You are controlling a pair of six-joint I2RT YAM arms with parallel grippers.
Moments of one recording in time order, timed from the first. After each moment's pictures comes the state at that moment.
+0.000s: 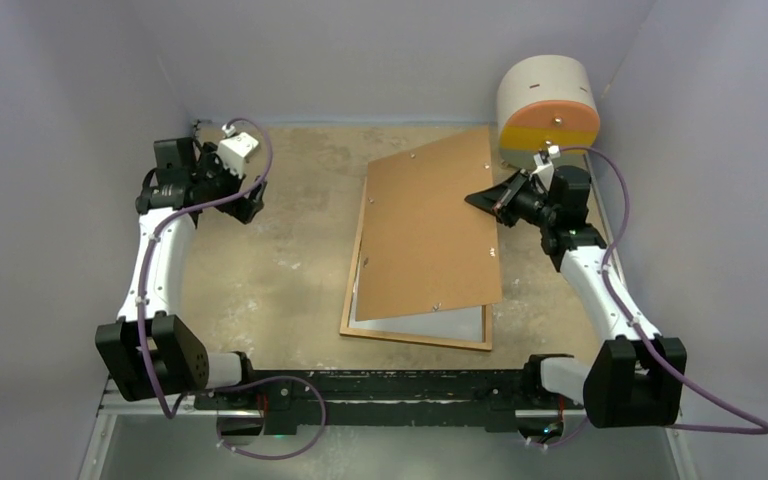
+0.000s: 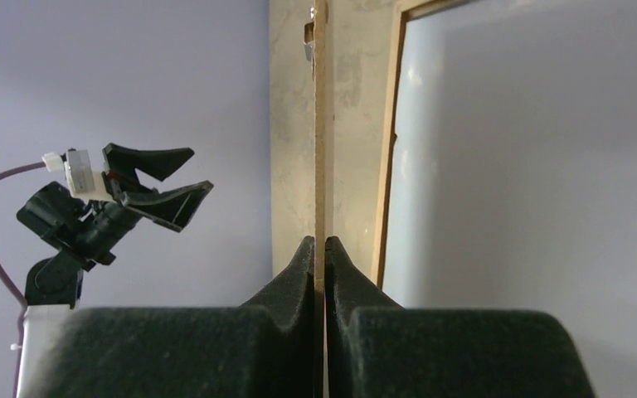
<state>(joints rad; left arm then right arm) 0.17 1.33 1.24 -0.64 0.47 0.61 0.02 1.18 0.86 -0.06 -0.67 0.98</state>
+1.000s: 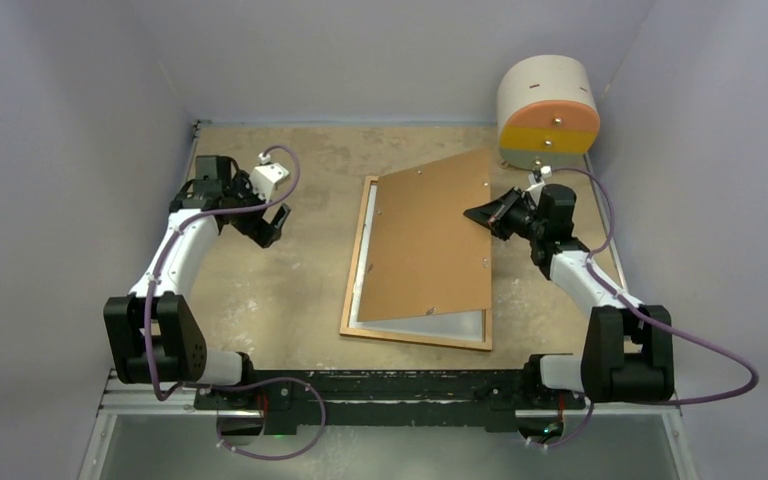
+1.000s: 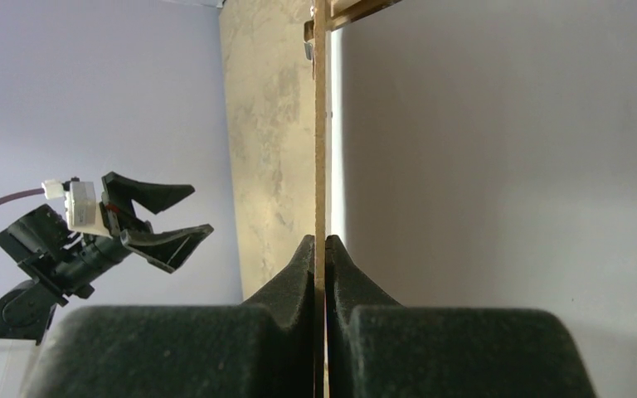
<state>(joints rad) 0.05 1.40 1.10 -0.65 0.36 0.63 0.01 1.29 0.68 0.15 -0.62 0.96</state>
